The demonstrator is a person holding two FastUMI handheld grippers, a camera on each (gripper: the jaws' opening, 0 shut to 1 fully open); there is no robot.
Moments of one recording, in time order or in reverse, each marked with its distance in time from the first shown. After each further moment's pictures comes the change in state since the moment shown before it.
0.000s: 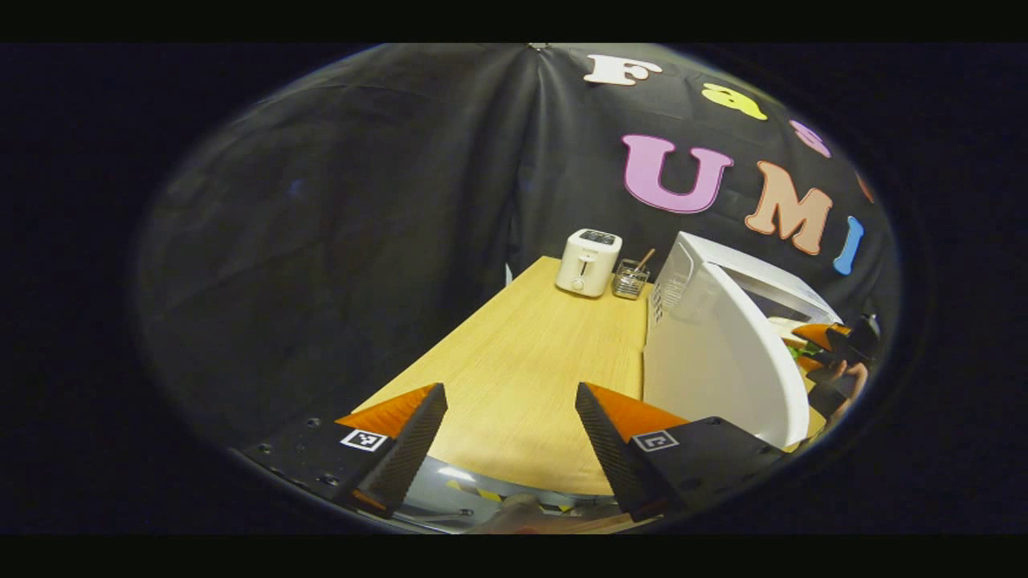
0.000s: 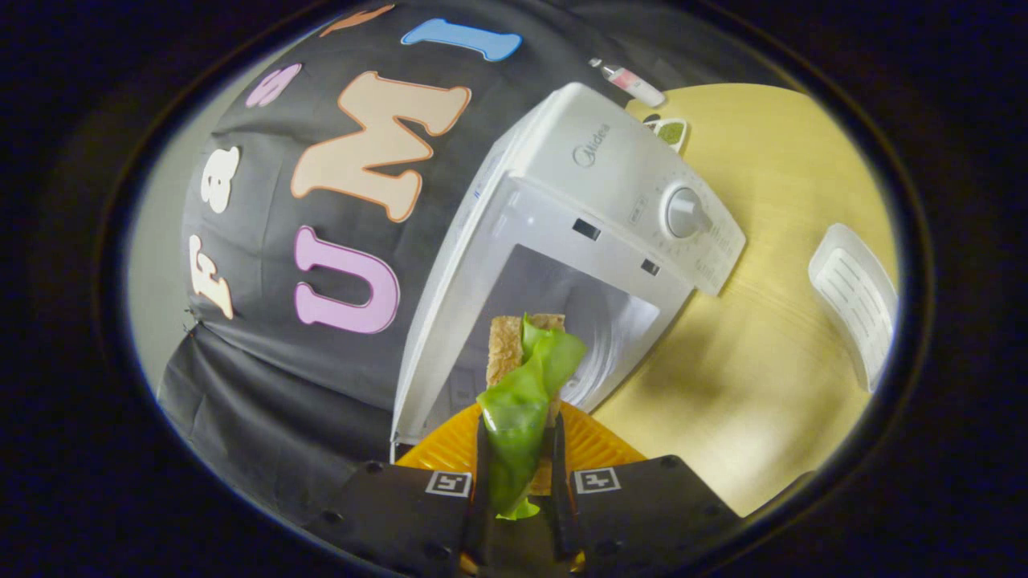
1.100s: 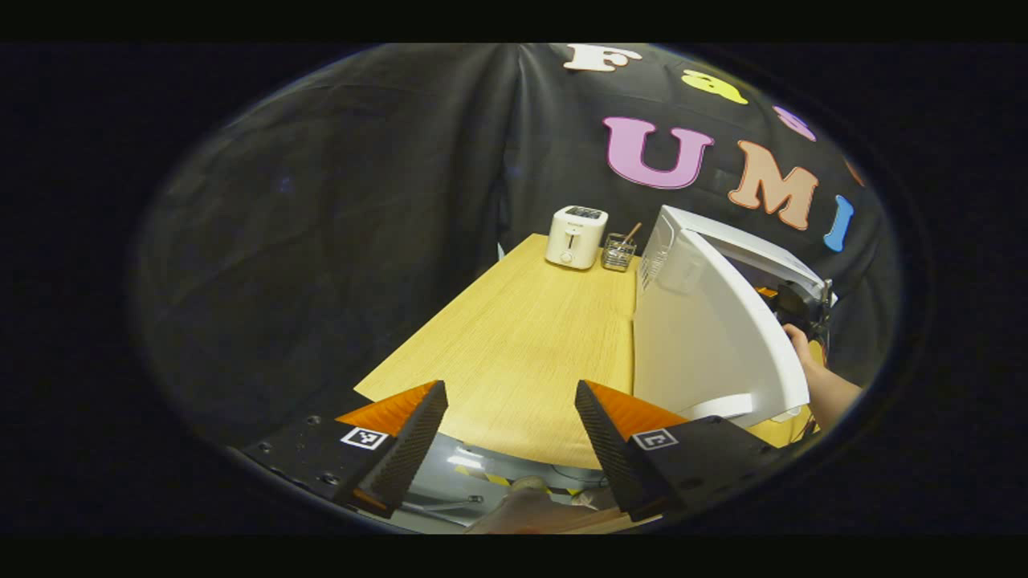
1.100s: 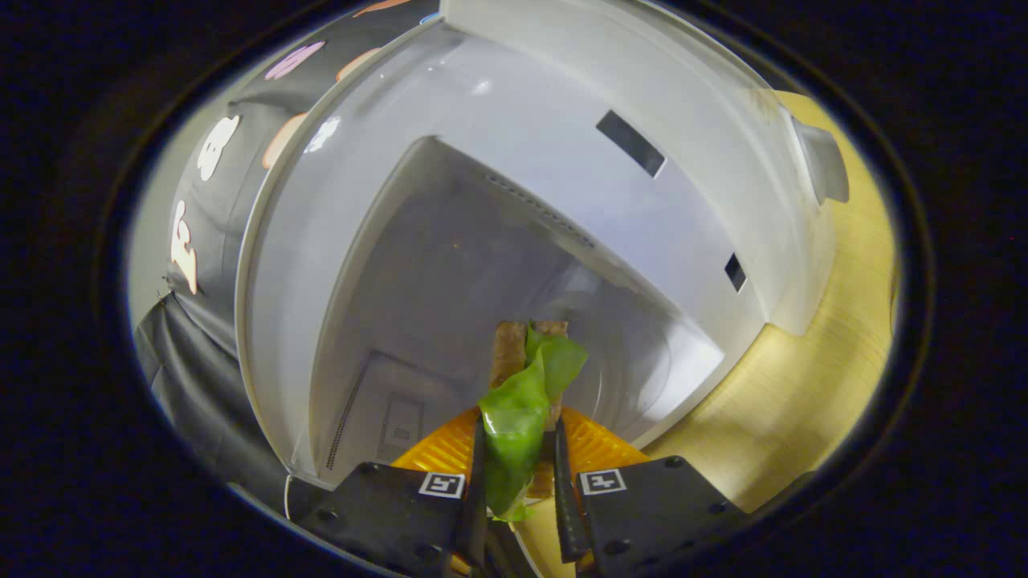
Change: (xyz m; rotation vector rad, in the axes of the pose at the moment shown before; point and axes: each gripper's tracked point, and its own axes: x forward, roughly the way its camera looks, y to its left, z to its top) left arm -0.035 -0.016 -0.034 0.046 0.086 -0.005; right arm 0.115 -0.021 0.017 -0.108 -0.143 -0.015
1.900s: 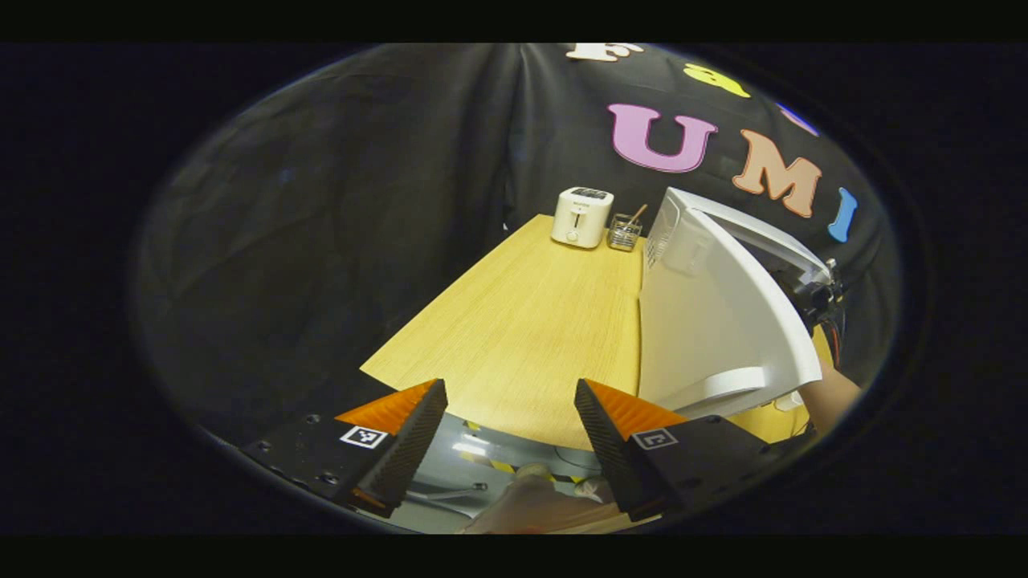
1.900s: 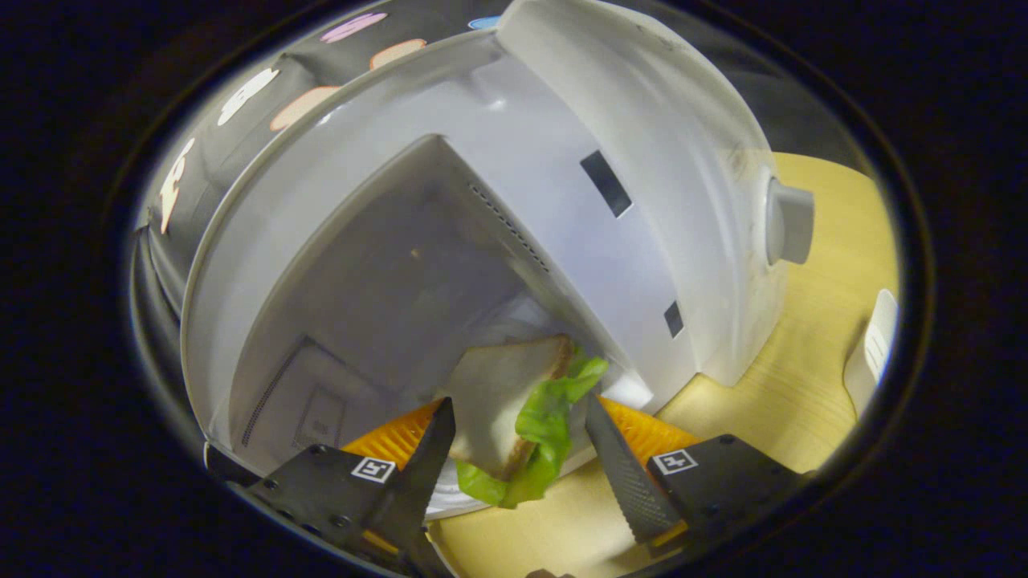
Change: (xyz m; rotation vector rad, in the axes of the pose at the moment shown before) left arm -0.008 0.003 -0.023 0.005 0.077 0.014; right arm -0.018 -0.037 0.009 -0.247 -0.111 -0.184
